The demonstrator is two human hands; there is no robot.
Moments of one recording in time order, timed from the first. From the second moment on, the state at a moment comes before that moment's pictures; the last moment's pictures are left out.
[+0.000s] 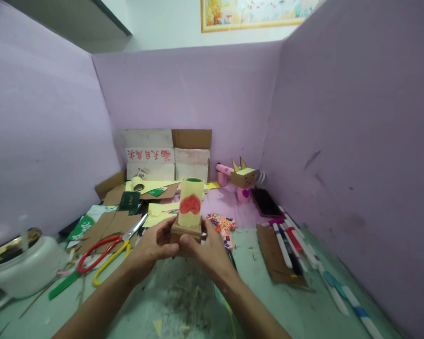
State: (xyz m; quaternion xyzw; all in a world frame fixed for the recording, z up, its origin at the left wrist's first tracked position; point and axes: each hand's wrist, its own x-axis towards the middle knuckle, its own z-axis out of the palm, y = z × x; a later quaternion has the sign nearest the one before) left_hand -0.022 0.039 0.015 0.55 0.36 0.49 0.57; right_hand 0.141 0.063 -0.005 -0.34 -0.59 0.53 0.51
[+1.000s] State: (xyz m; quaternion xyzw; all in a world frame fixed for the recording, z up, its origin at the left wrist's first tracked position) left_hand -0.017 0.035 -0.001 0.51 0.36 0.52 0.59; right_hand 0.177 0.090 0.034 -0.25 -0.61 0.54 0.52
